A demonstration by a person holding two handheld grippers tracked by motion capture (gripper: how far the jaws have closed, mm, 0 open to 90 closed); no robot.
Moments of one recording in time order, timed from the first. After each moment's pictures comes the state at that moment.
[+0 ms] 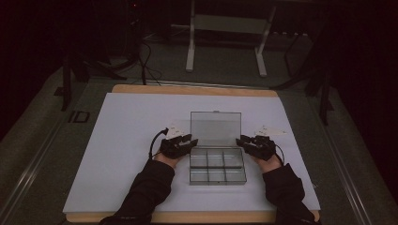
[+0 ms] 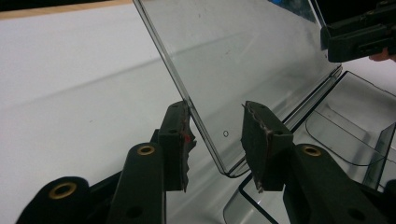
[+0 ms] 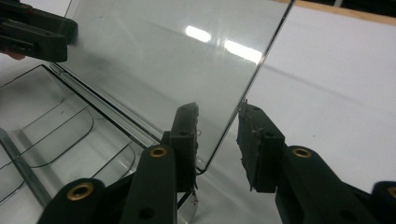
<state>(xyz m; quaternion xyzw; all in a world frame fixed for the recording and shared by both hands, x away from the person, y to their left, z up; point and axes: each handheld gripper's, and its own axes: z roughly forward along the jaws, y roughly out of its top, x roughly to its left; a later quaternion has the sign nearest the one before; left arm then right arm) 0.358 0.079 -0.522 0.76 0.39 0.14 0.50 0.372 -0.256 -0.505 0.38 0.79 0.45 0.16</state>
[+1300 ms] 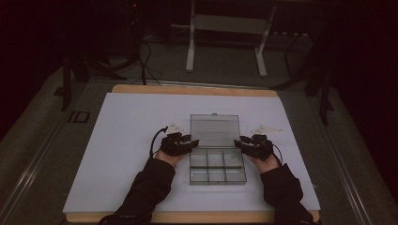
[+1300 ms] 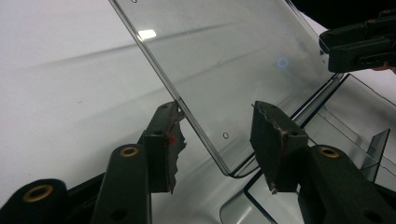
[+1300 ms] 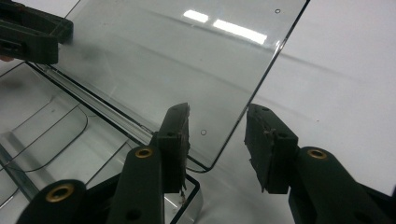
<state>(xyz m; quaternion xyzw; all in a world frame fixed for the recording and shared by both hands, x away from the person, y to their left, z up) 0.368 0.078 -0.524 0.76 0.42 0.09 0.49 0.373 -0.247 -0.505 0.41 0.79 0.42 0.15</state>
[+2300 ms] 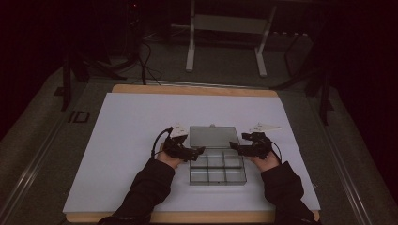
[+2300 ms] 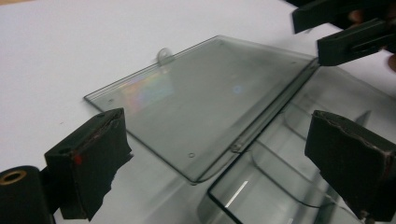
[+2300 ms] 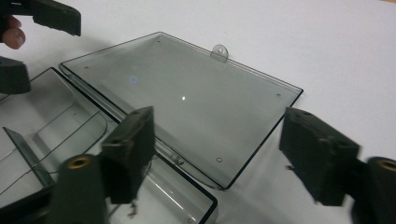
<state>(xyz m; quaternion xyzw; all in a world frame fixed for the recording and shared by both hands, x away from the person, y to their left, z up) 0.357 0.070 -0.512 0.79 0.37 0.10 0.49 0.377 -0.242 -0.497 0.39 0.80 0.43 0.13</state>
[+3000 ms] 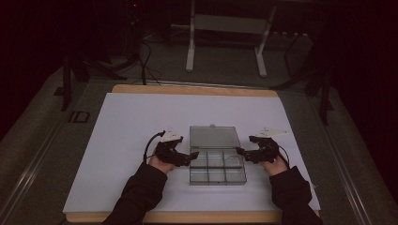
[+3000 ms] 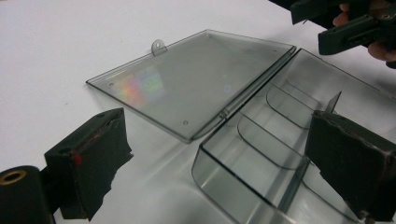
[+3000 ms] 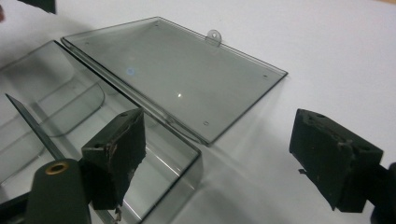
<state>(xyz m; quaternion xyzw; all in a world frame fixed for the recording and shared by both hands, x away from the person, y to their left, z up) 0.338 0.093 -0.511 0.79 0.36 0.10 0.49 0.362 -0.263 -0.497 0.37 0.82 0.42 0.15</state>
